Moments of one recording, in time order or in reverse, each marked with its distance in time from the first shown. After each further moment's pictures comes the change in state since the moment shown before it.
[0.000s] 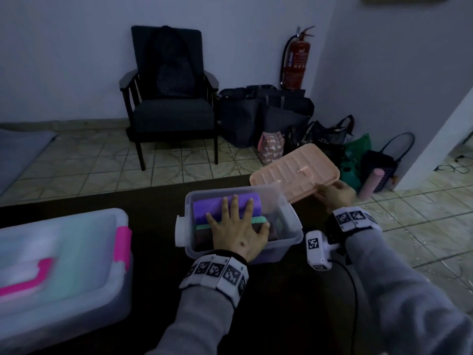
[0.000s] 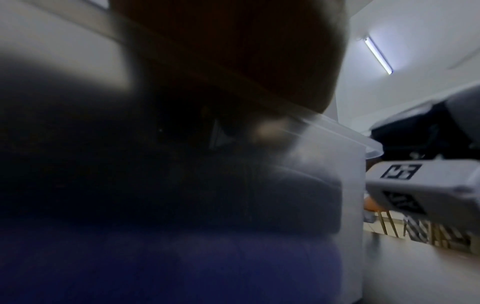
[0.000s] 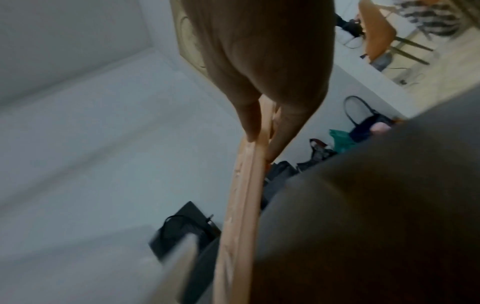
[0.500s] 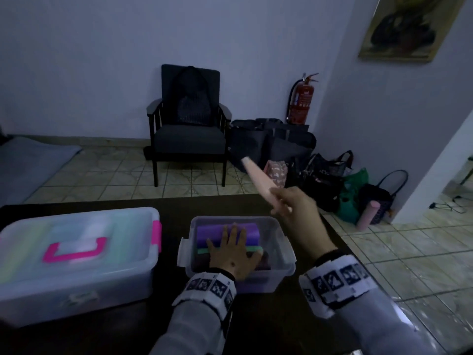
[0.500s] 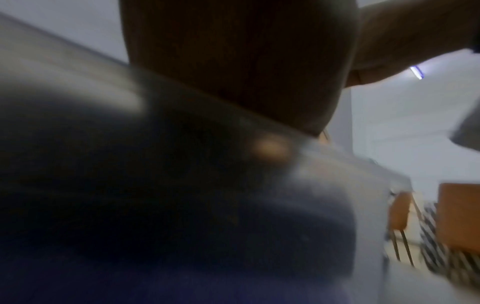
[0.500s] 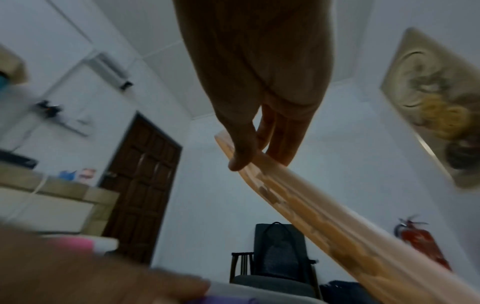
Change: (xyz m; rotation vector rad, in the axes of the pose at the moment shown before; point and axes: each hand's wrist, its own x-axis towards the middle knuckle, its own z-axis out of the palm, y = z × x) left_hand -0.066 -0.024 -0.006 -0.110 -0.136 0.039; right_hand -0.202 -0.064 0.006 -0.623 -0.460 -0.769
